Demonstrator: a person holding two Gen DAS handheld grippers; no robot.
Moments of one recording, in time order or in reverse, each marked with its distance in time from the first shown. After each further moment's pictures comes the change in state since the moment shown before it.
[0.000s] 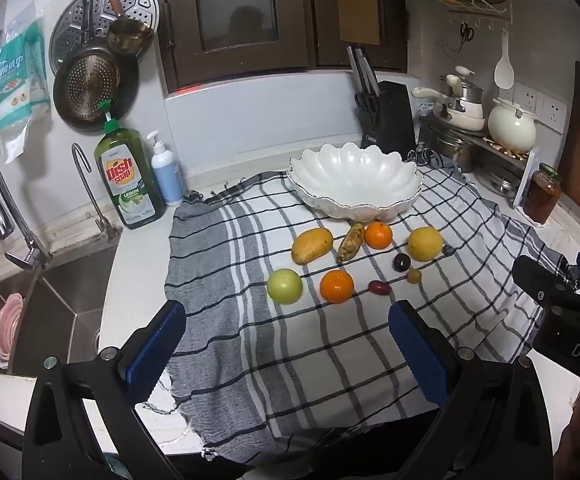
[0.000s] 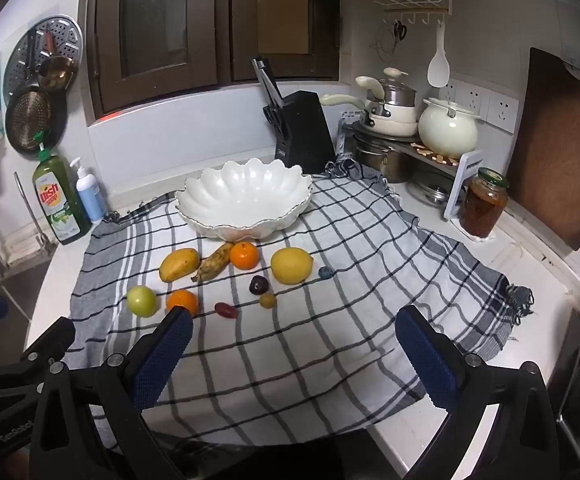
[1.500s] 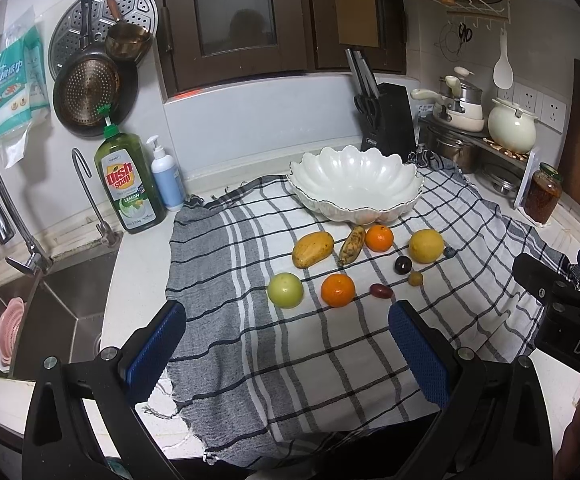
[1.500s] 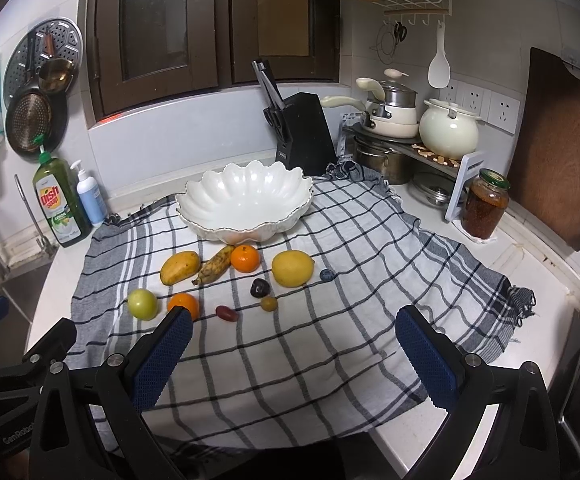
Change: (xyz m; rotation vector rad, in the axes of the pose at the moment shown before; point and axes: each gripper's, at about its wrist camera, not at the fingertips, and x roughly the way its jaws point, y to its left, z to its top) left arm 0.001 0.001 0.004 0.005 -0.016 0.007; right arm 0.003 -0.001 0.002 -0.003 -0.001 -0.004
